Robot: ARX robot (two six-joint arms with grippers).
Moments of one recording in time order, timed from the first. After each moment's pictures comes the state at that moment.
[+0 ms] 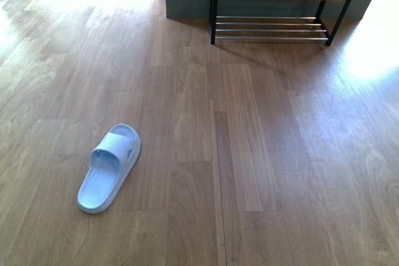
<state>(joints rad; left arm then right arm) -0.12 0.36 0.34 -0.54 -0.58 -0.13 0.00 0.00 0.02 0.00 0.00 0.00</state>
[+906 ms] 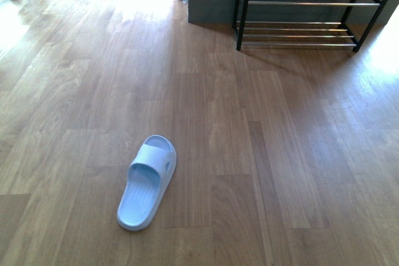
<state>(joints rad) -0.10 0.35 0.34 -0.53 -0.57 -0.07 0.00 0.00 0.02 0.00 0.00 0.00</state>
